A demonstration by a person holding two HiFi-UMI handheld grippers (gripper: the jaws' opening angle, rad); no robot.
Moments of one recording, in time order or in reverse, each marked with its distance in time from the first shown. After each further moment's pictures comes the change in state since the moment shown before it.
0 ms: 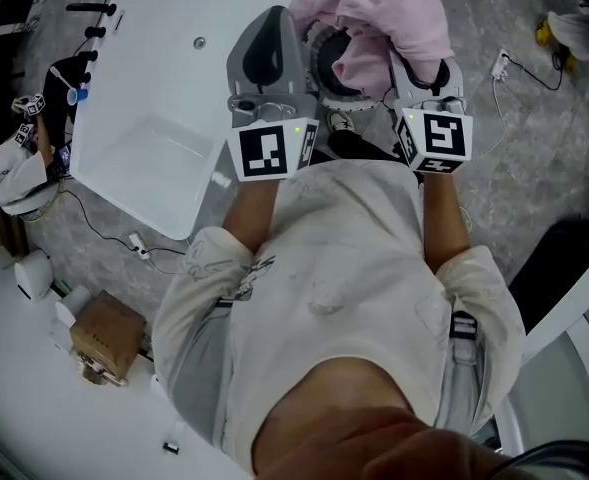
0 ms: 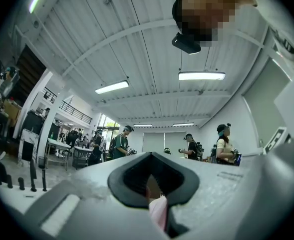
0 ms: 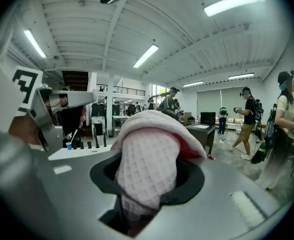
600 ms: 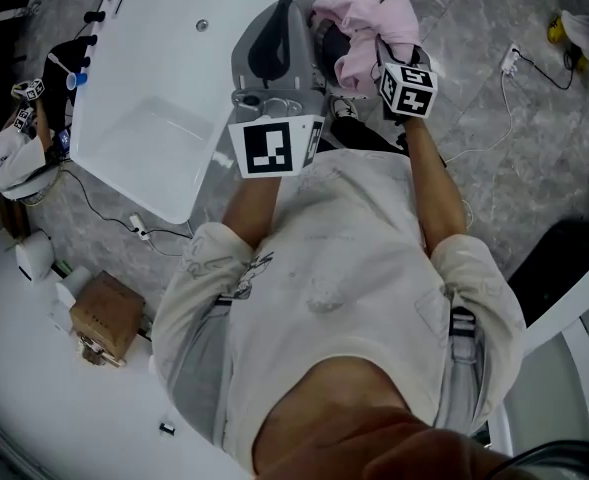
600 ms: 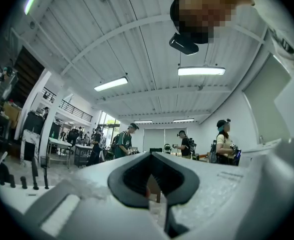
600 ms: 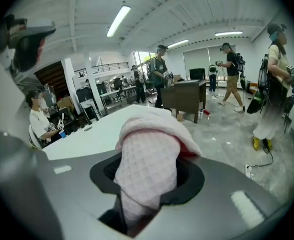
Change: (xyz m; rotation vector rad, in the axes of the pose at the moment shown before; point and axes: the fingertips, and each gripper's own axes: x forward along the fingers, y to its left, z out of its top) left arm 0.001 -0.010 -0.017 0.015 0.047 0.008; right arm 0.067 -0.020 -0.214 0.266 0.390 -0.044
